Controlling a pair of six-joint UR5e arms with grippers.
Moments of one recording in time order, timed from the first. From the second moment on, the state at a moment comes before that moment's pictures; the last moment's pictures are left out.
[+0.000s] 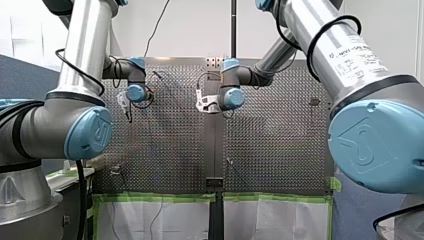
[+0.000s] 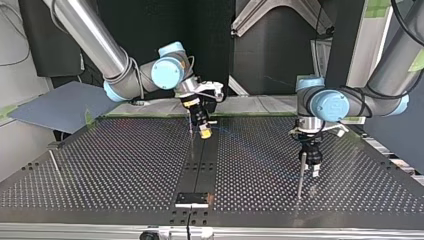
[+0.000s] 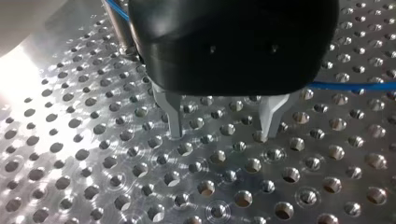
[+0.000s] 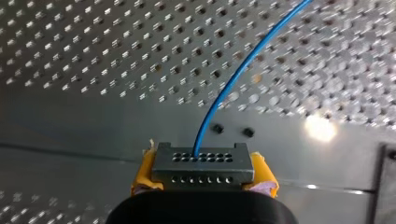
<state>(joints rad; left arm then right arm) 0.03 -1.85 -1.73 -2.58 -1.65 -1.91 2.29 -0.96 1.35 -0.31 1.55 1.49</state>
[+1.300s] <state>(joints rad) 0.04 -1.88 -1.73 -2.55 -1.60 -2.01 2.15 -0.96 1.68 -0.59 1.83 1.45</state>
